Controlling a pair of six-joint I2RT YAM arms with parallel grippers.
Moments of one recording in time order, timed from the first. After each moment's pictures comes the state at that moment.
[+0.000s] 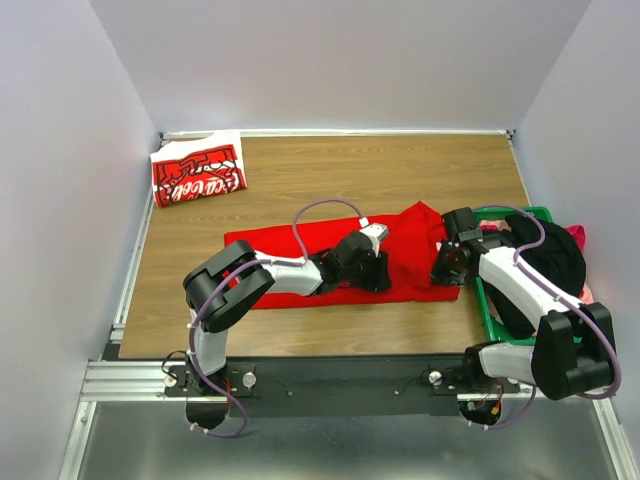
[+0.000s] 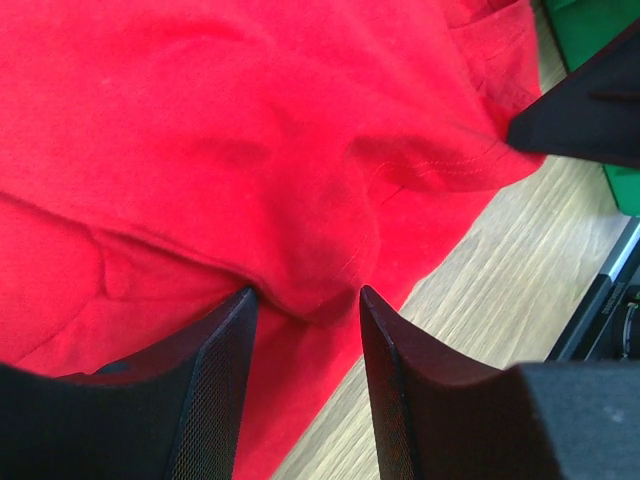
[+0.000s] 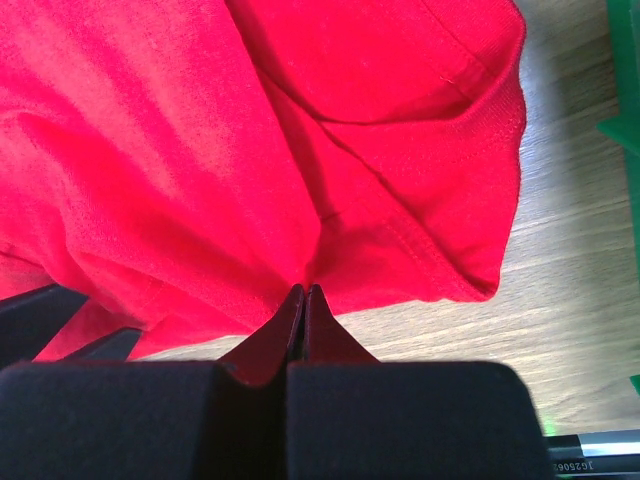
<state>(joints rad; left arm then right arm) -0.96 1.88 0.97 0.30 0.15 -0.58 0.23 1.26 0.74 -0.69 0.06 0.65</state>
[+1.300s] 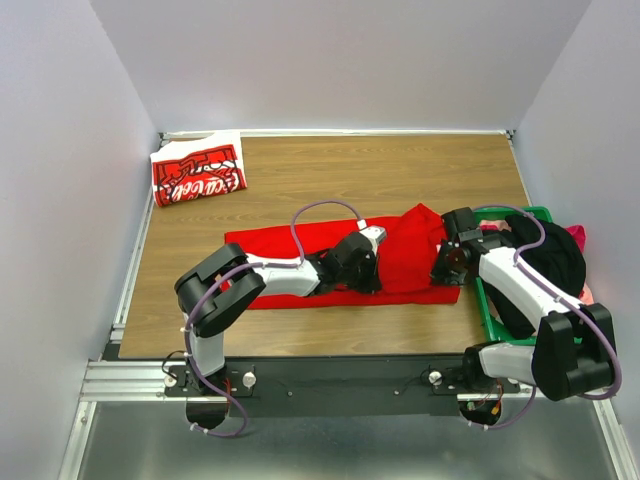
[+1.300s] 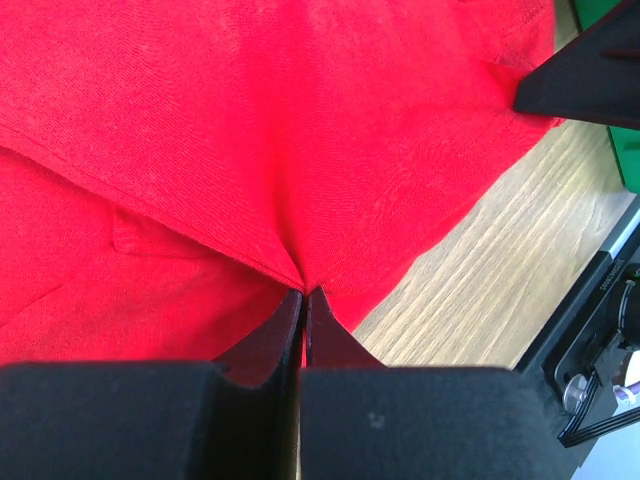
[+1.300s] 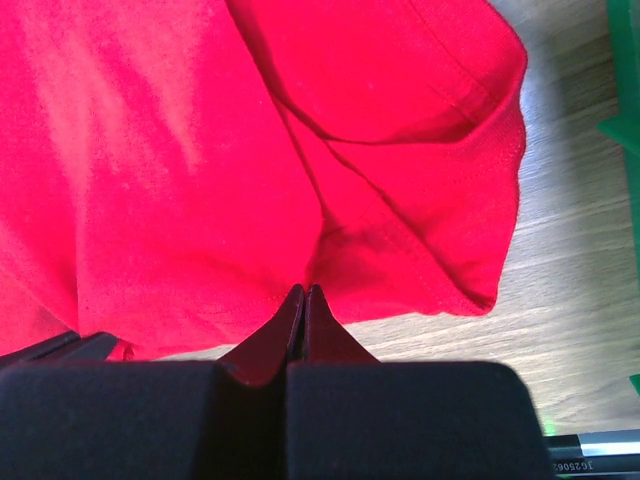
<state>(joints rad) -0.98 1.83 0.97 0.19 0.14 -0.60 0.23 1.26 0.74 -0.69 0.06 0.65</state>
